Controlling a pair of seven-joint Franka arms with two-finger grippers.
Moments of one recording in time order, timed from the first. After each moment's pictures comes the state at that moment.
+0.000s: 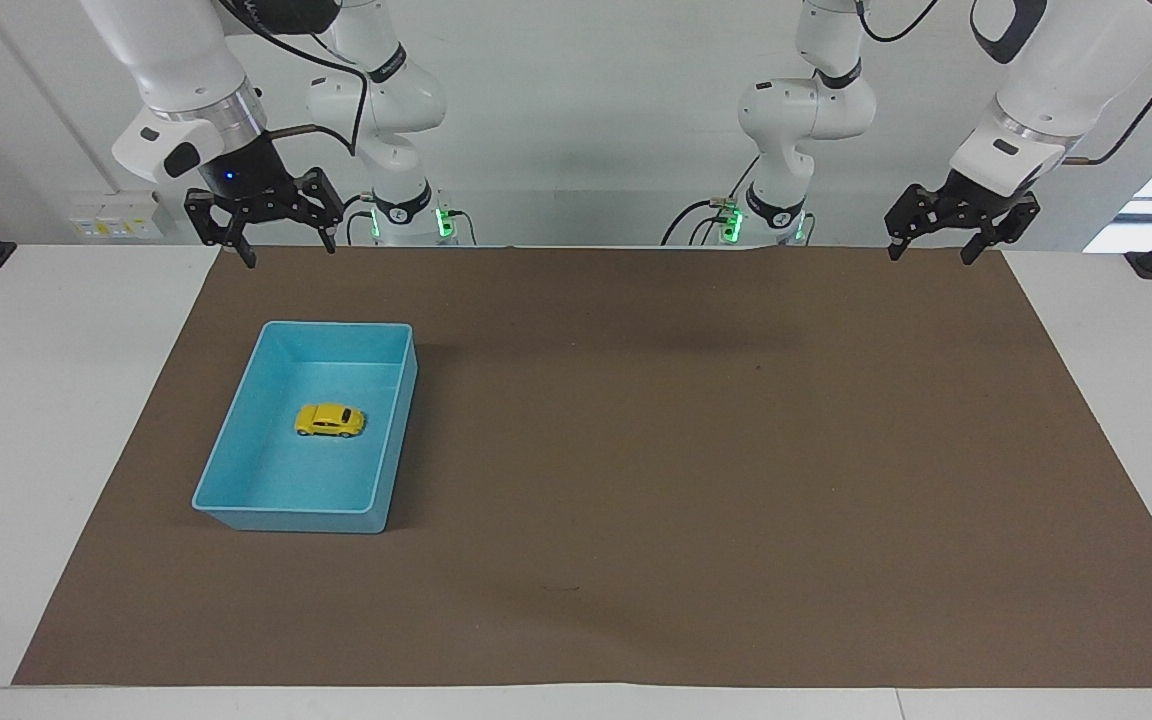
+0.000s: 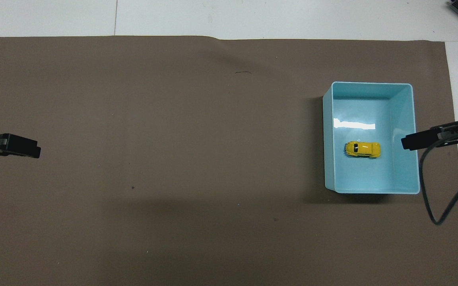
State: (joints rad) left arm -0.06 -0.09 -0.01 -1.67 -0.03 1.53 0.06; right arm 0.08 -0.05 -0.07 -1.59 0.05 1.54 -0.15
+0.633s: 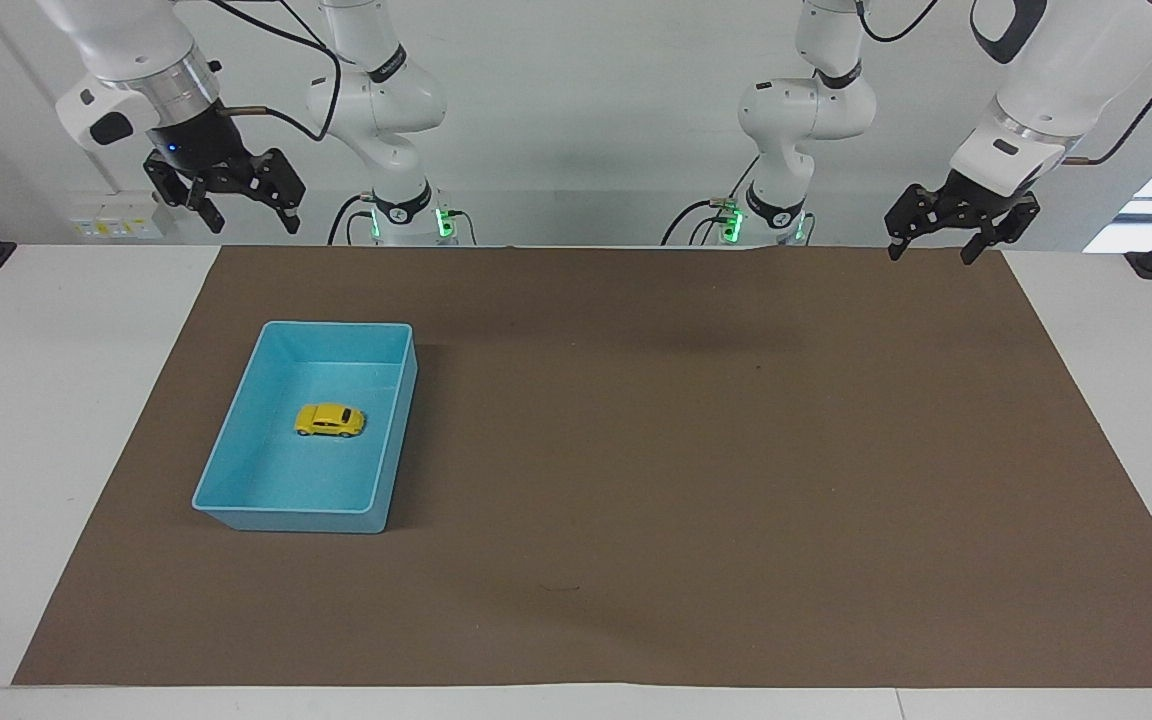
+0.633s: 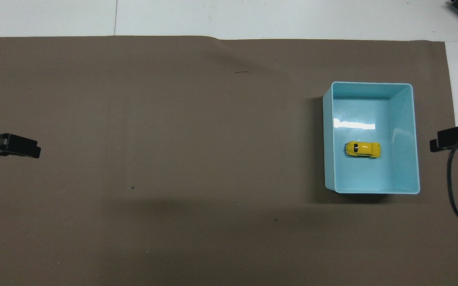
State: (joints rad) left arm -0.06 -0.09 -0.01 -1.67 -0.03 1.53 0.06; right arm 0.08 -0.06 -0.13 -1.51 0.05 1.40 0.06
